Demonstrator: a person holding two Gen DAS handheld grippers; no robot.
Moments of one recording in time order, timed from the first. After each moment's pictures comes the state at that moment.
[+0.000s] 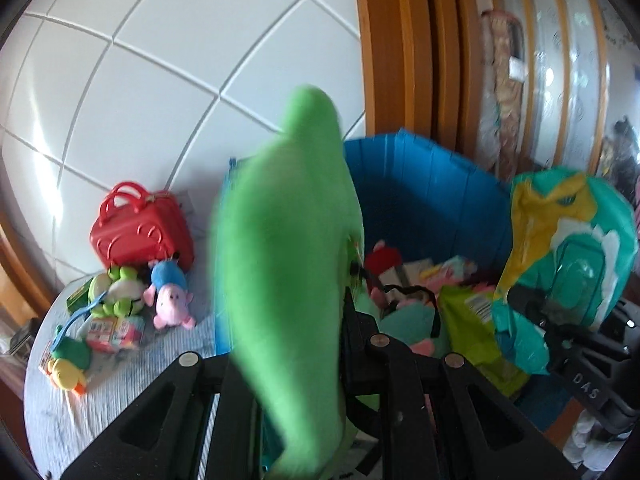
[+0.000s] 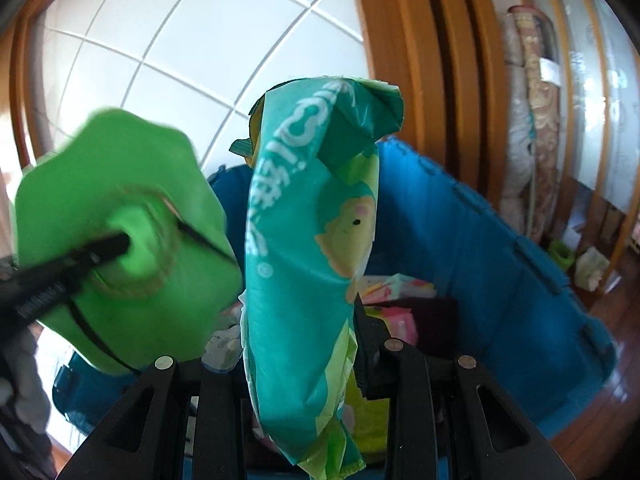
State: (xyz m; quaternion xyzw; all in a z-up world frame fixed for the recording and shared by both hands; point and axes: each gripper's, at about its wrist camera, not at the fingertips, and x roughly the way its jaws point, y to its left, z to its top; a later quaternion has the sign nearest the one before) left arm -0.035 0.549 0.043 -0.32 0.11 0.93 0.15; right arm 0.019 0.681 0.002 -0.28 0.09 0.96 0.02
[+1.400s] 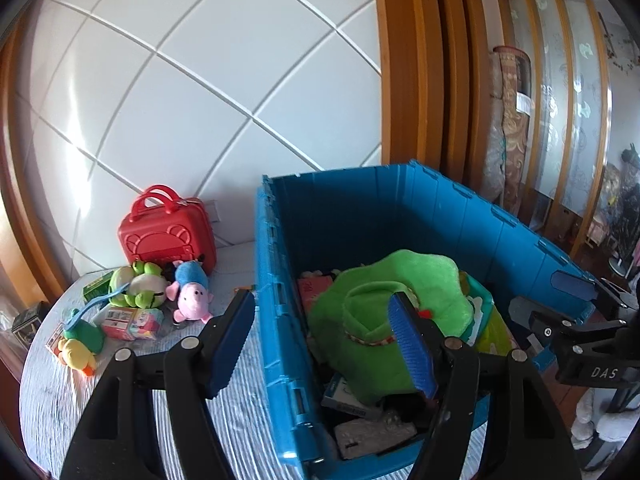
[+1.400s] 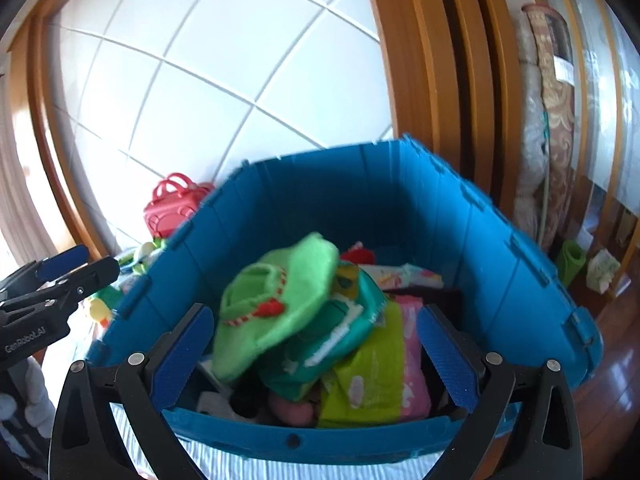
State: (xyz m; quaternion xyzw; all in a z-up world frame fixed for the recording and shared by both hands) left arm 0.041 0.484 0.070 -0.25 0.06 0.96 0.13; right arm 0.074 0.646 0.033 -0.27 0.09 0.96 0.00
